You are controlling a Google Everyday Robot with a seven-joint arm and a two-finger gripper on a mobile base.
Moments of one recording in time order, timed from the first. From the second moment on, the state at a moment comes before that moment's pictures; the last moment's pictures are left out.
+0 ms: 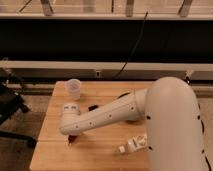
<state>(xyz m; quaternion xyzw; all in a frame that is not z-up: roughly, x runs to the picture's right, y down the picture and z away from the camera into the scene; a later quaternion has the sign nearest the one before) -0.166 0.243 0.809 -0.14 -0.21 -0.60 0.76</state>
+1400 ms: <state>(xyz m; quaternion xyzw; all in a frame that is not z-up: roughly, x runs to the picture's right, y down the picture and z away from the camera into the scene) -0.104 0.232 0.819 -0.13 -0.22 -0.58 0.78</state>
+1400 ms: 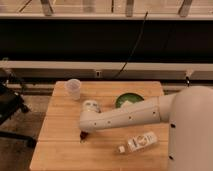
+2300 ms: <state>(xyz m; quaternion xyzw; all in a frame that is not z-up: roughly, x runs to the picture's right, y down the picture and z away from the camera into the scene) -0.085 0.229 0.824 -0.13 -0.23 -0.56 0.78</state>
